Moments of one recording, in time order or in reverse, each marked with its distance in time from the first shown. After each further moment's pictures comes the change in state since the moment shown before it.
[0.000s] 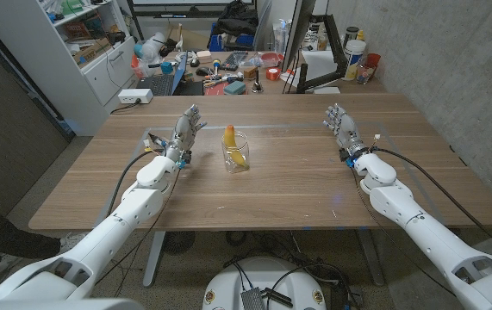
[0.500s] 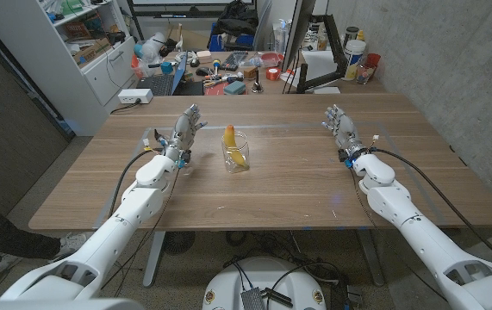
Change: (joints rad) left arm 0.020 -0.069 -0.102 0.000 0.089 0.032 -0.051; left_hand 0.000 0.000 0.002 -0.002 0.000 -0.004 -0.003 0.001 0.000 0.003 -0.002 0.001 0.000 0.000 0.000 0.000 0.000 0.000 0.000 0.002 0.000; right arm -0.020 0.069 0.082 -0.007 -0.088 -0.043 0.040; right_hand 0.000 0.000 0.000 0.000 0.000 0.000 0.000 0.000 0.000 0.000 0.000 0.000 0.000 0.000 0.000 0.000 0.000 0.000 0.000 0.002 0.000
